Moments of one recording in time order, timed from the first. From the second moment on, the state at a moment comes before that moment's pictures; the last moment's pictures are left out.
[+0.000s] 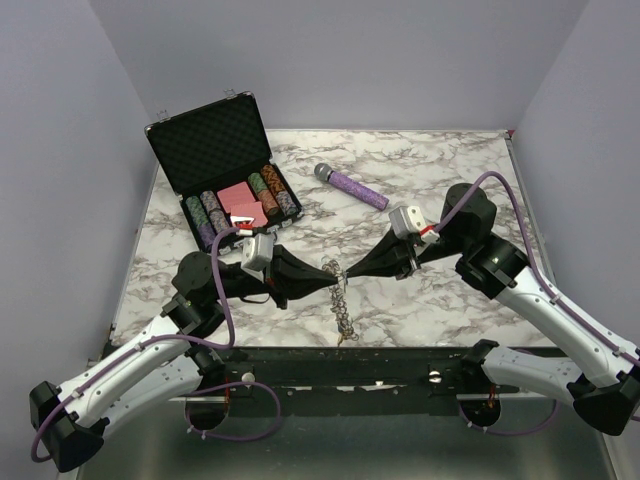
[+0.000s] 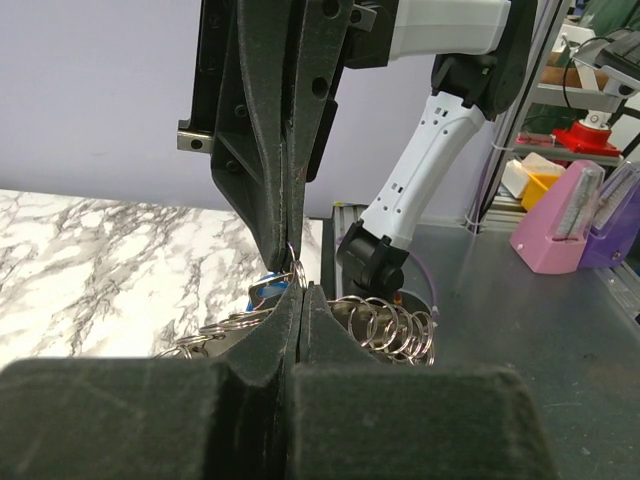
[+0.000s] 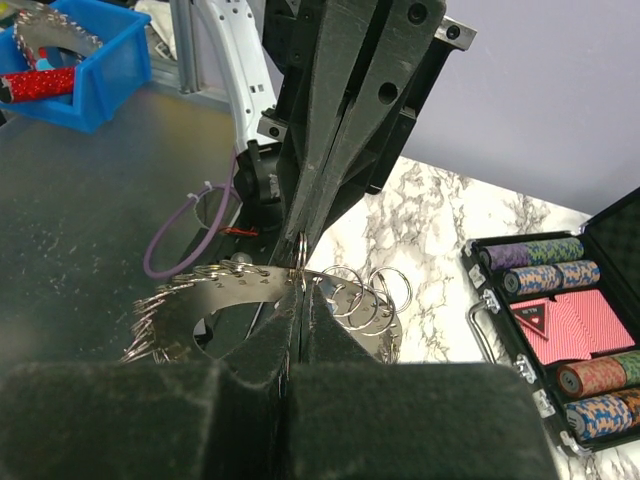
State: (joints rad) left arm -0.80 0.70 0.61 0.45 0.73 -0.34; right arm 0.71 1.02 1.05 -0.12 -1.11 -0.30
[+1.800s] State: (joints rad) left arm -0.79 0.76 0.61 0.42 0.87 -0.39; right arm 0.71 1.04 1.03 -0.18 -1.27 -0.57
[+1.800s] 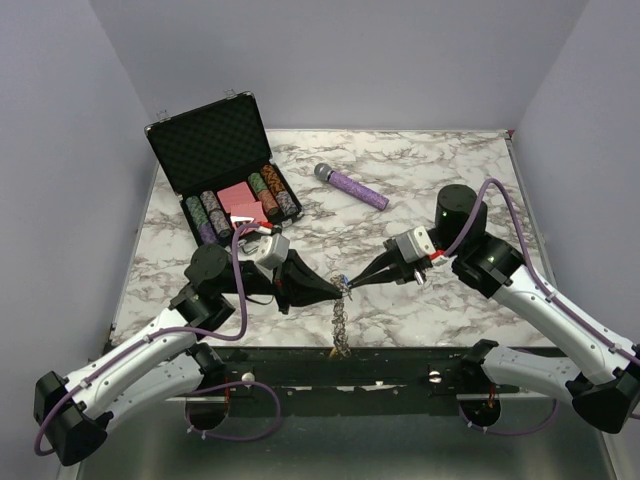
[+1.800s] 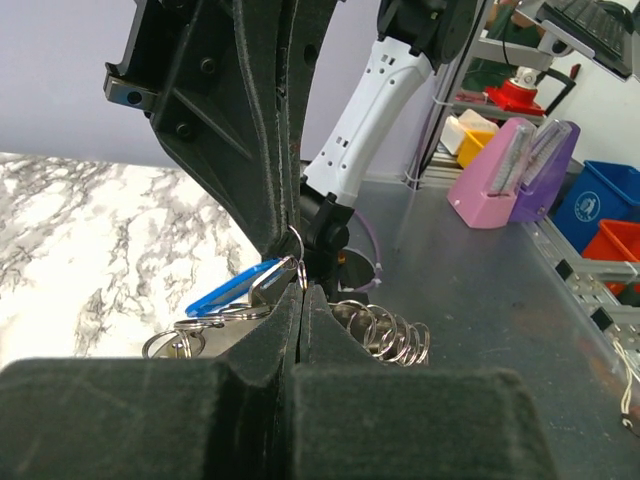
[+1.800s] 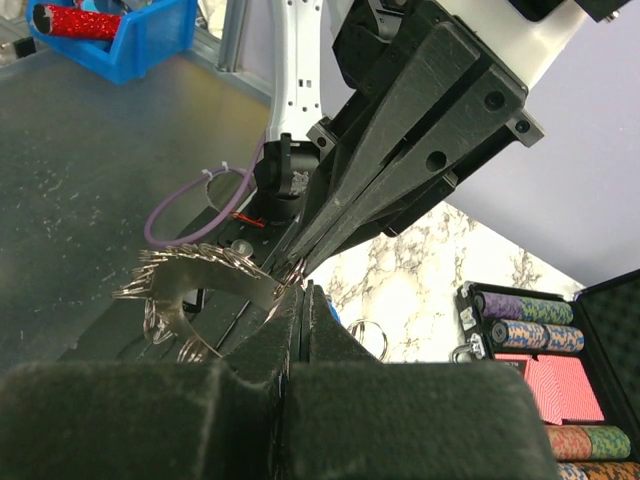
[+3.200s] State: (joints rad) left arm -0.79 0.90 0.67 0.39 1.04 -0.42; right arm 0.73 1.10 1.11 -0.45 -1.32 -0.70
